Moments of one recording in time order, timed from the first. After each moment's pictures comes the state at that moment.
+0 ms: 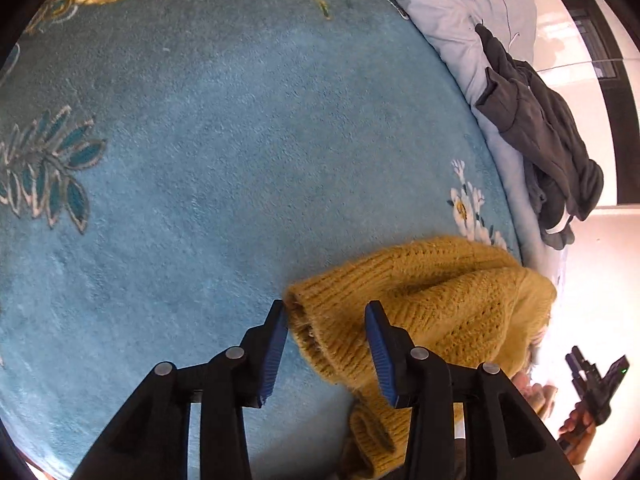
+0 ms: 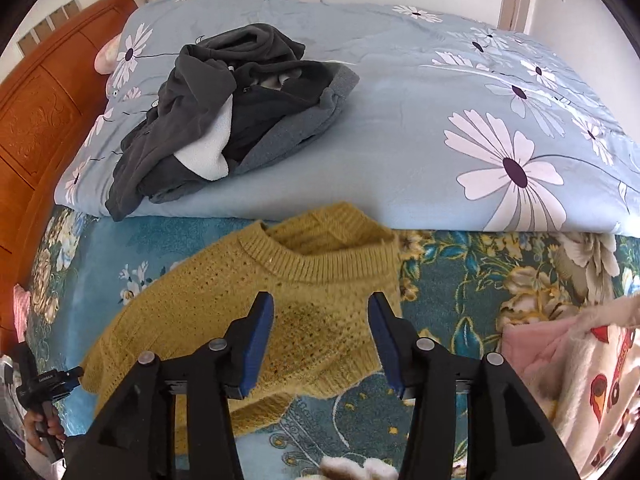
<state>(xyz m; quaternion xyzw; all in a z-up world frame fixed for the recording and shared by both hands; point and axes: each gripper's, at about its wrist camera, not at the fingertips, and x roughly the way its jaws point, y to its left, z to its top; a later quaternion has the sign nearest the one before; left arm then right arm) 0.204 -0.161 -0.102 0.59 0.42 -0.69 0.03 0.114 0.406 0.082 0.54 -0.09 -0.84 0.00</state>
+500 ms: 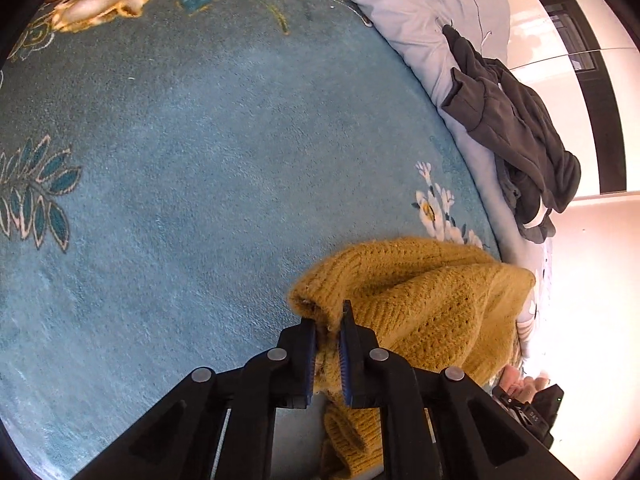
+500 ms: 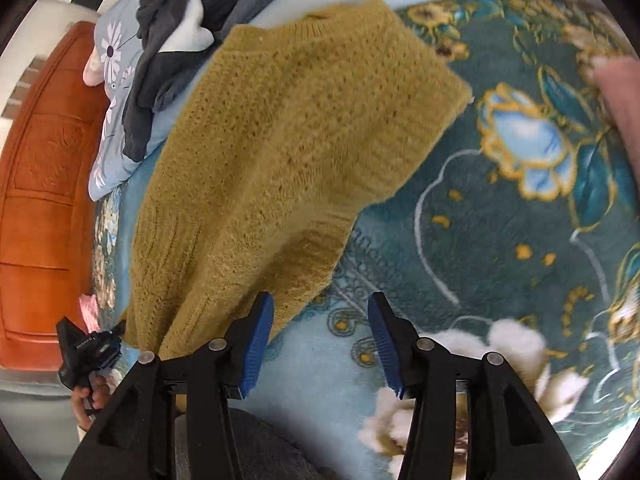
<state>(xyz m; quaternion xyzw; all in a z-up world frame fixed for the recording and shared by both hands) 0.203 -0.158 -0.078 0.56 0.40 -0.72 0.01 0.199 0.380 -0.049 0.62 -0.31 -0.72 0.06</state>
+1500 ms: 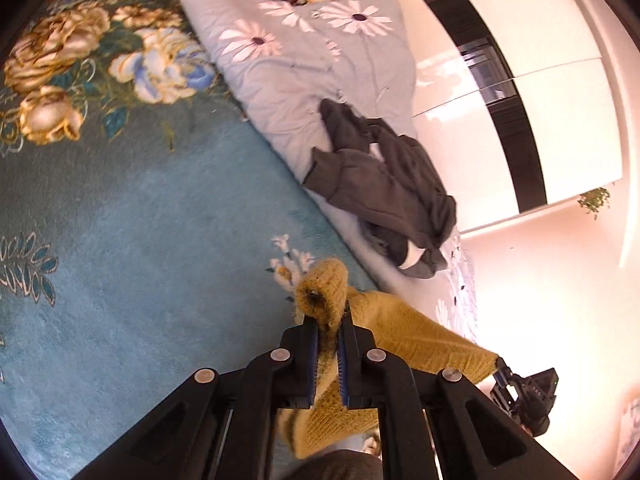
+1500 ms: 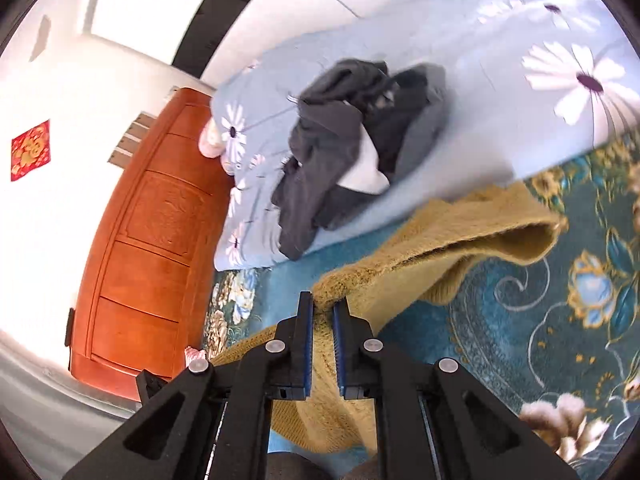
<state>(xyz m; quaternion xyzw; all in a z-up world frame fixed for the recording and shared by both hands) 0.205 -0.161 0.084 0.42 0.44 -0.79 -0.08 0.153 0.376 0.152 0.42 -0.36 -0.81 0.18</state>
